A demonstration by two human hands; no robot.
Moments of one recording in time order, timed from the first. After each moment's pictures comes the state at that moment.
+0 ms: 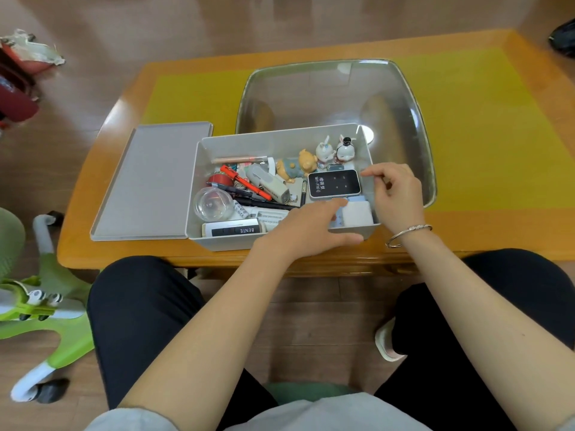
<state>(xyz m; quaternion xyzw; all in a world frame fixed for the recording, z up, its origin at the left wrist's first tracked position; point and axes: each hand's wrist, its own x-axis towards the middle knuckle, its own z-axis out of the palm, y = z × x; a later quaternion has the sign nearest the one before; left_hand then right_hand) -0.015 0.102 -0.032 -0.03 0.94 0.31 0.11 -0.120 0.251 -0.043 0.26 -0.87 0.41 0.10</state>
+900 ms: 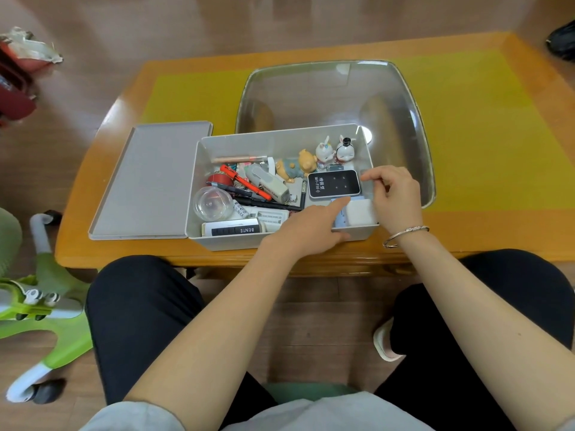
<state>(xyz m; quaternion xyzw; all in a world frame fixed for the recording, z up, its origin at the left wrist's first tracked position) -0.022 0.104 -0.041 -0.03 0.96 0.25 0.13 -0.117 0.249 -0.043 0.25 -0.88 0.39 0.10</state>
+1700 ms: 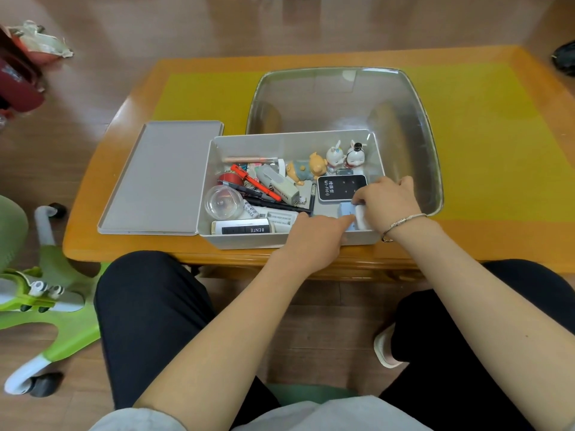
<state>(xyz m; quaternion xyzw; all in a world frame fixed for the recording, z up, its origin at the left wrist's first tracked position) -0.002 0.112 -0.040 -0.01 0.99 0.09 0.06 -0.109 0.217 -0.013 0.32 -0.94 -0.06 -0.06</state>
